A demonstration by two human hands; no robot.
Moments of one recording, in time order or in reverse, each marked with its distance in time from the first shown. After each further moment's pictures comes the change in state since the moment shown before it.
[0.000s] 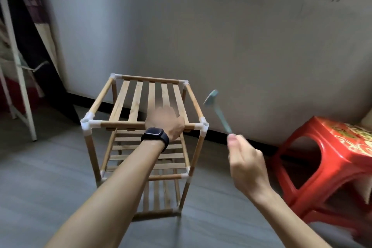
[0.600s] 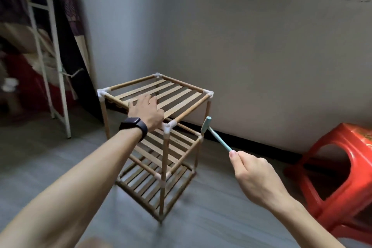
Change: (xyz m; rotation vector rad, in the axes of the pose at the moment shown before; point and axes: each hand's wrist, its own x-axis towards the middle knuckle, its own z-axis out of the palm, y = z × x) left_hand -0.012 -0.101 -0.045 -0.098 0.001 -0.153; right_hand -0.019 -0.020 -0.009 -0.323 -0.295 -0.029
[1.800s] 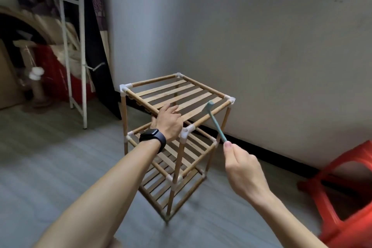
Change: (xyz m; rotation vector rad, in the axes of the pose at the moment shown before) left_hand -0.016 -0.018 0.032 -0.323 -0.094 0.090; right_hand 0.024 -0.056 0.041 0.223 0.048 -0.078
